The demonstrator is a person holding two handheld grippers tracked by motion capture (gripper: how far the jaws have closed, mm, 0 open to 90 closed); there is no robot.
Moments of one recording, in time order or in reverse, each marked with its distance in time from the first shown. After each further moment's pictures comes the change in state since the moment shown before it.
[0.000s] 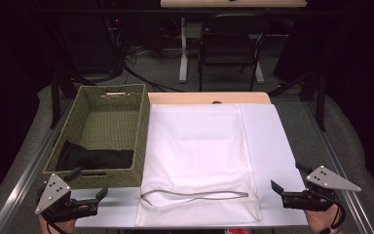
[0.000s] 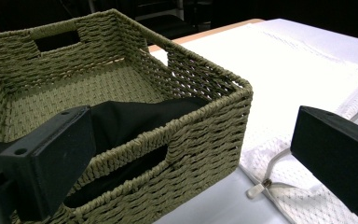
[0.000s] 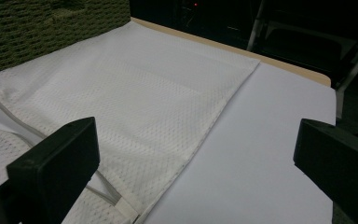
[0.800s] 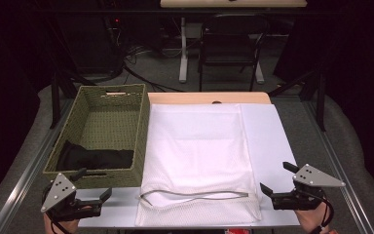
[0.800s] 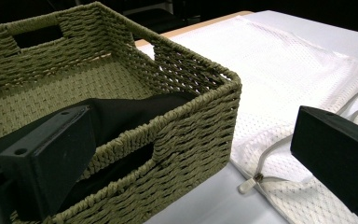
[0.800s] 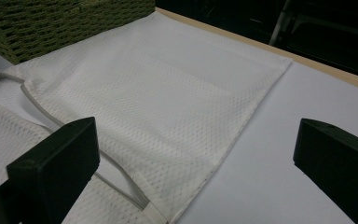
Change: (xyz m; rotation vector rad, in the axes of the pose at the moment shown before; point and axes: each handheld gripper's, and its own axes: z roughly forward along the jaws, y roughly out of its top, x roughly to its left) left arm -0.002 -0.002 0.007 0.026 -0.046 0.022; right arm 0.019 0.009 0.015 0.046 0.077 -0.038
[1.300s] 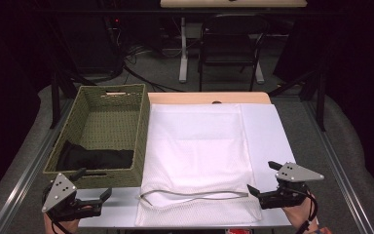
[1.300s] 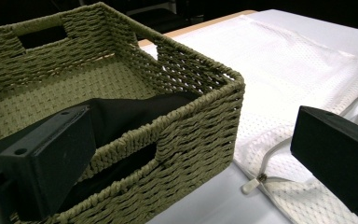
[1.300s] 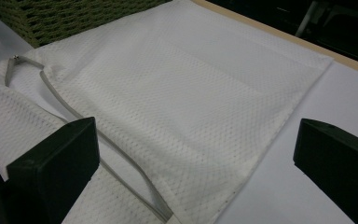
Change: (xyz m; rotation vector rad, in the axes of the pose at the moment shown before) left arm -0.001 0.000 0.000 -0.001 0.018 0.002; right arm 0.016 0.009 0.027 0.069 0.080 -0.049
